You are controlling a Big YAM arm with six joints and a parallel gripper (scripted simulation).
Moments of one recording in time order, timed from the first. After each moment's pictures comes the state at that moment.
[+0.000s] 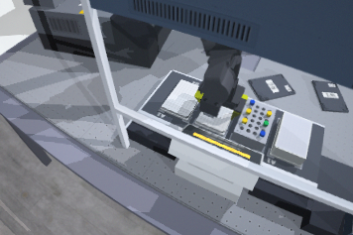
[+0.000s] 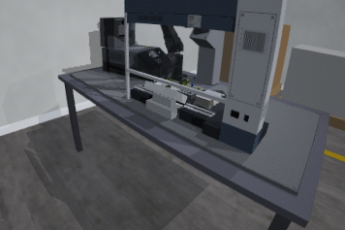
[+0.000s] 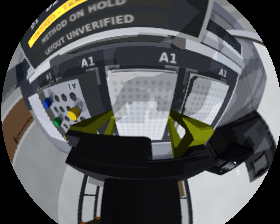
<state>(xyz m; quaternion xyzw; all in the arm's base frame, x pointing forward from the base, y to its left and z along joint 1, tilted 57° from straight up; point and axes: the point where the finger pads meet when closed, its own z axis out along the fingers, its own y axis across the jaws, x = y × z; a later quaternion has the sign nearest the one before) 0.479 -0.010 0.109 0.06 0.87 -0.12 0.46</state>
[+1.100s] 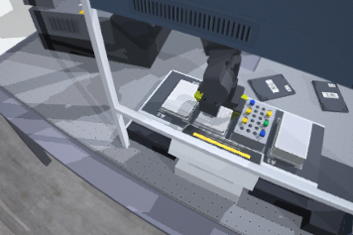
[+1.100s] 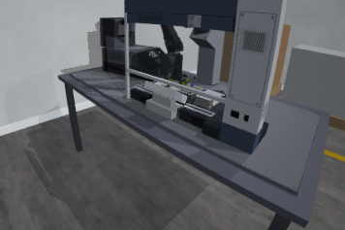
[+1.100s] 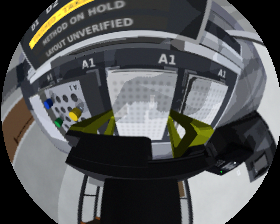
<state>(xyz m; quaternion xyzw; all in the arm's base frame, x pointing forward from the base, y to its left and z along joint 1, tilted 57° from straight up) 0.479 -0.010 0.111 0.06 0.87 -0.12 0.47</state>
